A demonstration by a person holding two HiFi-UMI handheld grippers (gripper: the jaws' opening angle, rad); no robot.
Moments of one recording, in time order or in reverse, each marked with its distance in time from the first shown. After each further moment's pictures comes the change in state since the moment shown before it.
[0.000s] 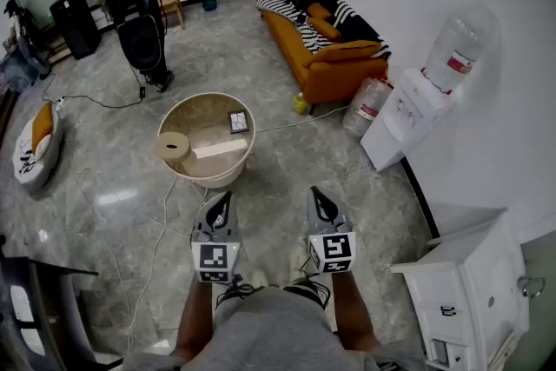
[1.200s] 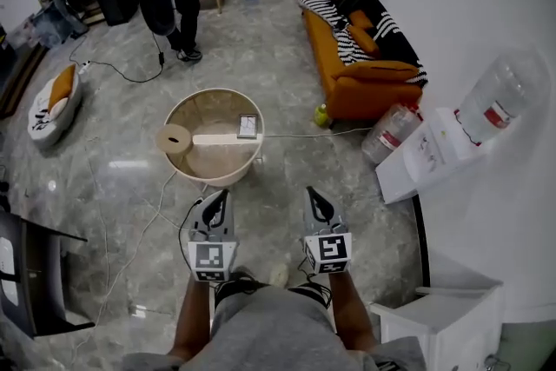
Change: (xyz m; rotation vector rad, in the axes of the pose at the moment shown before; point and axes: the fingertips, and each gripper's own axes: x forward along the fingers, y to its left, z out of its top) left arm 0.148 -0.014 0.008 -0.041 0.040 0.224; right arm 0.137 -0.117 -0.018 -0.021 -0.002 0.236
